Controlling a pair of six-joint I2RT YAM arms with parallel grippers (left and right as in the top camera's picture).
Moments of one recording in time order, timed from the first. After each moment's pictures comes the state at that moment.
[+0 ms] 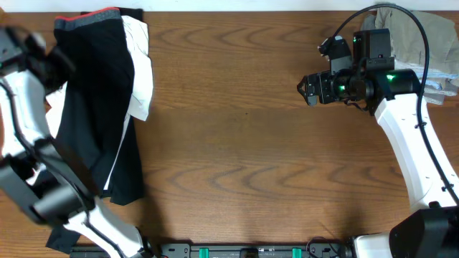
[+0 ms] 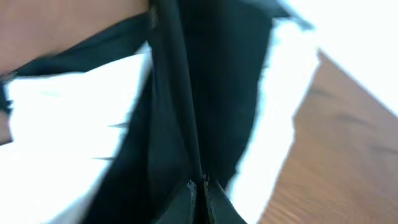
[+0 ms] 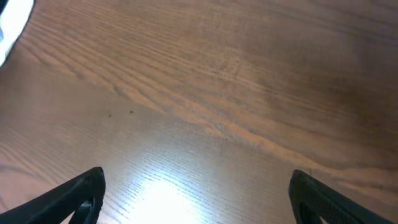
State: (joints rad) left arm 0.47 1.92 1.70 -0.73 0.29 -0.23; right arm 0.11 1.59 1.39 -0.81 -0.31 -0.08
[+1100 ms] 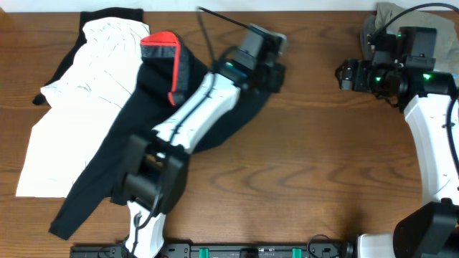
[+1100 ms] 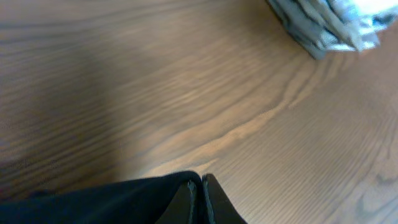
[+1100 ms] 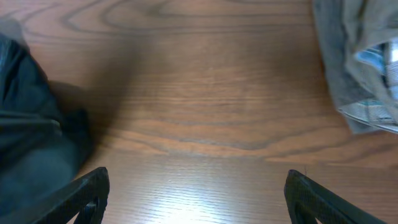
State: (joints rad) left arm -0.59 2.07 1.70 -0.45 0.28 -0.28; right arm -0.12 1.59 1.39 -0.75 -0.27 0.05
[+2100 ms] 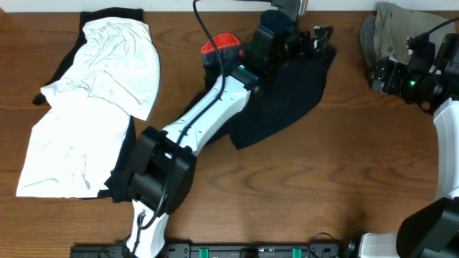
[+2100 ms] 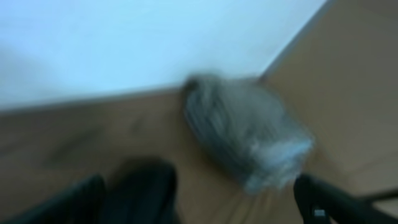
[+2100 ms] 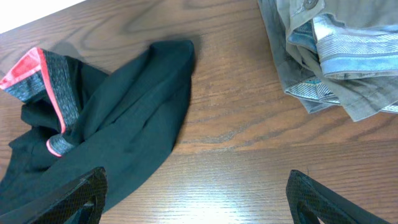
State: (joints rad) left arm -0.61 2.07 1.76 -0.02 0.21 -0.44; right arm -0.31 1.59 1.39 -0.77 -0.39 0.05
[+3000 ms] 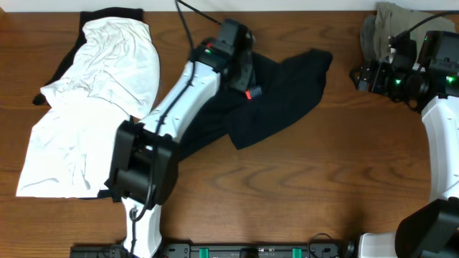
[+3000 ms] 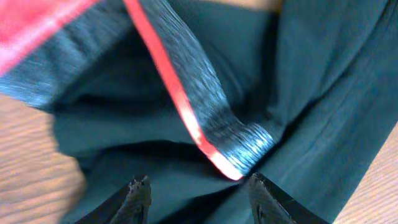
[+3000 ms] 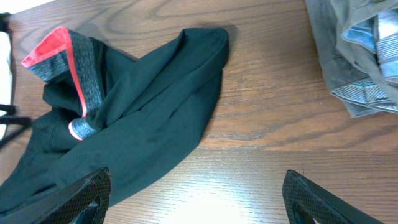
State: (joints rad) left arm -0.46 2.08 1.74 -0.74 0.08 -0.09; right arm -0.22 1.59 1.39 -0.79 -0.40 0.05
